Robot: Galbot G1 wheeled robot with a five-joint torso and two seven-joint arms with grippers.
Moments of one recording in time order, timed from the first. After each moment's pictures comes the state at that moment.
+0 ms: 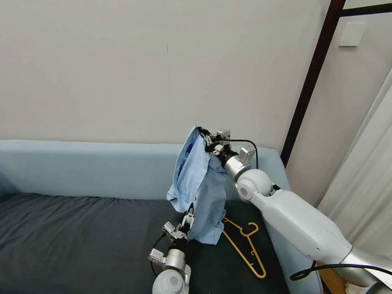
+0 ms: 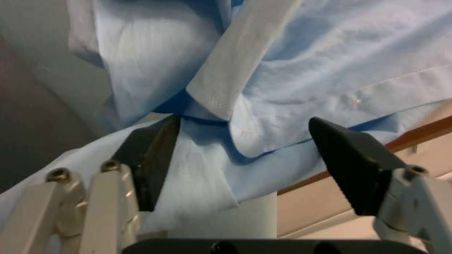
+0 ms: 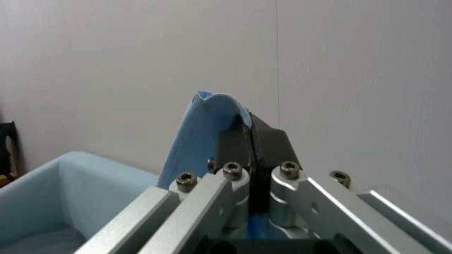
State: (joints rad) left arm 1.05 -1.58 -0.22 -1.37 -1.20 -0.23 0.21; right arm -0.21 1.08 -0.37 1.47 0.95 0.11 0.07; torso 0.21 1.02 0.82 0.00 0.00
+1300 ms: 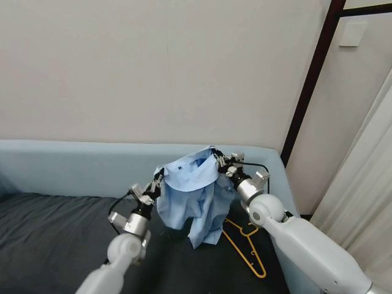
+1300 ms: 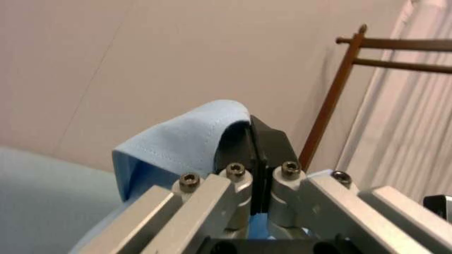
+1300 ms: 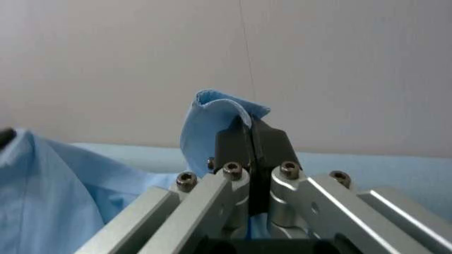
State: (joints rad) left arm 0.85 -1.09 -0.19 -1.56 -1.12 -0.29 0.33; right arm -0.48 1.01 -0.25 1.55 0.94 0.17 0.05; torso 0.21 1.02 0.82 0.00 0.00
